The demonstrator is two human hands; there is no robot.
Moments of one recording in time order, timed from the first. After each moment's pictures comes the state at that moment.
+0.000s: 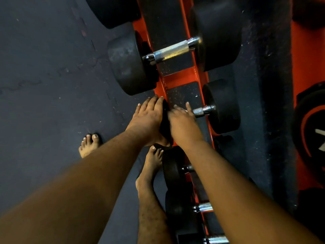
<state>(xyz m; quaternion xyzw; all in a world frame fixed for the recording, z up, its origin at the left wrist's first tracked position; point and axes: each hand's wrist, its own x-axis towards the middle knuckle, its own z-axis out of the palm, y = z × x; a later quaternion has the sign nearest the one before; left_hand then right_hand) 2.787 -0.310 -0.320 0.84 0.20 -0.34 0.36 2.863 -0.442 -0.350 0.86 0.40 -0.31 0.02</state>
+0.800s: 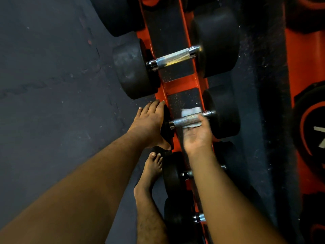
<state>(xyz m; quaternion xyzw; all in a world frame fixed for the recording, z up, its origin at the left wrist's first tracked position) 2.784 -0.308 -0.323 0.85 0.21 -0.33 0.36 2.865 -0.449 -0.338 0.48 -0.45 -0.28 -0.70</state>
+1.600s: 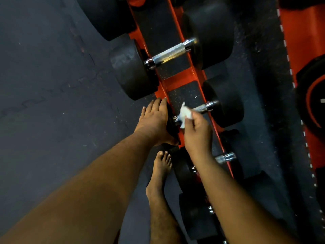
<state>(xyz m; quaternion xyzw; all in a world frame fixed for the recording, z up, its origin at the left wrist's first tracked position) 2.782 -0.308 -0.320 0.85 0.20 -0.32 0.38 2.818 -0.450 -0.307 0.92 0.00 -0.22 -0.32</state>
